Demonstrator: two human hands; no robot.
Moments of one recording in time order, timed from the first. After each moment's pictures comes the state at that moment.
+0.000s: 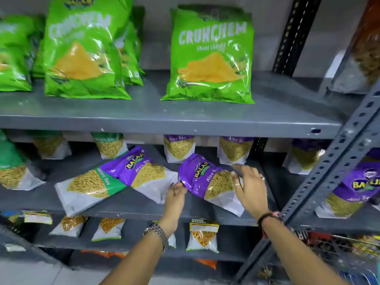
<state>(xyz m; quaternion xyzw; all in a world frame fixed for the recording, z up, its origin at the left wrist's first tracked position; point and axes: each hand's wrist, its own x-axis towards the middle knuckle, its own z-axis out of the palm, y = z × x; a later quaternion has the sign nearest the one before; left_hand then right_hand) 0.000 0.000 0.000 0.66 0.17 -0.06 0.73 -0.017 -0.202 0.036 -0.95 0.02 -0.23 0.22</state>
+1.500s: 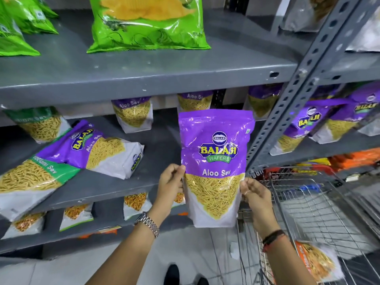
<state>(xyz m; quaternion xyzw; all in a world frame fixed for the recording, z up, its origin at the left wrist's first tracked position) -0.039 -0.040 -0.027 0.67 -0.03 -0.19 0.72 -0.152 -0.232 -0.026 -0.60 0.36 -0.16 0.70</state>
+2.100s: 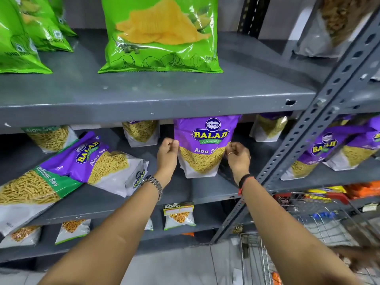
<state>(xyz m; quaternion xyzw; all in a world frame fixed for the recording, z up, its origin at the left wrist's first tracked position) 0.089 -0.068 -0.001 0.73 0.00 -0.03 0.68 0.043 -0.264 -0.017 -0.73 0.31 -0.22 0.57</state>
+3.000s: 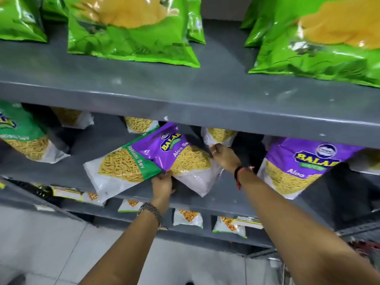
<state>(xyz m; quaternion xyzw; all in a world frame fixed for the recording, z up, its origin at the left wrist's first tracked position) 0.091 0.159 -0.071 0.61 0.35 -0.04 0.71 0.148 -0.022 -0.006 -0.93 0.05 0.12 0.34</state>
